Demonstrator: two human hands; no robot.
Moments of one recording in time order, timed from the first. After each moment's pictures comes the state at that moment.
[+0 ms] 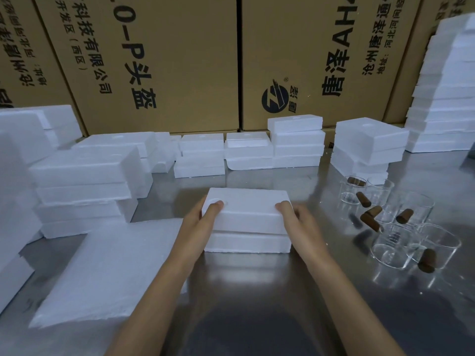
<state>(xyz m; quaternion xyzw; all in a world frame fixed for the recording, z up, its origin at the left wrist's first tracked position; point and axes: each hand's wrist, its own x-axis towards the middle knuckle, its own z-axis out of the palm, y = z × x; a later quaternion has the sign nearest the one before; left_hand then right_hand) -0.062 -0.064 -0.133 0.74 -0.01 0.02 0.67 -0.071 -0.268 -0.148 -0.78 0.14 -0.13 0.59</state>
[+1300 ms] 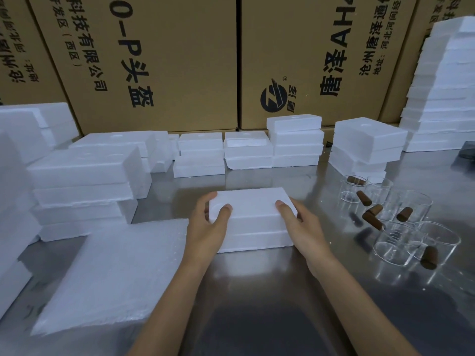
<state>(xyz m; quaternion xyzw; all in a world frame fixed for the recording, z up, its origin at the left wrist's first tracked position) -0.051 -0.073 -0.146 0.76 0.00 0.11 0.65 -0.073 -0.258 -0.149 -0.72 0.06 -0.16 0.67</state>
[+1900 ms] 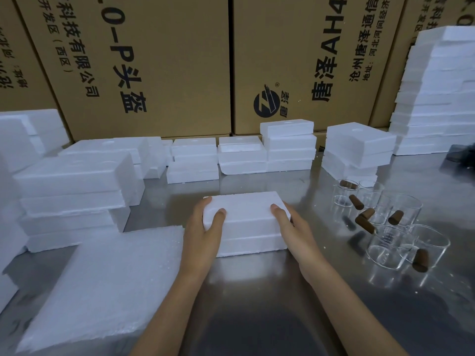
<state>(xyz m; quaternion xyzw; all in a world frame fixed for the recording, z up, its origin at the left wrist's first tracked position) -0.047 -0.076 -0.151 0.78 -0.01 0.13 0.61 -0.066 -0.259 -0.152 -0.71 0.06 -0.12 0.69</state>
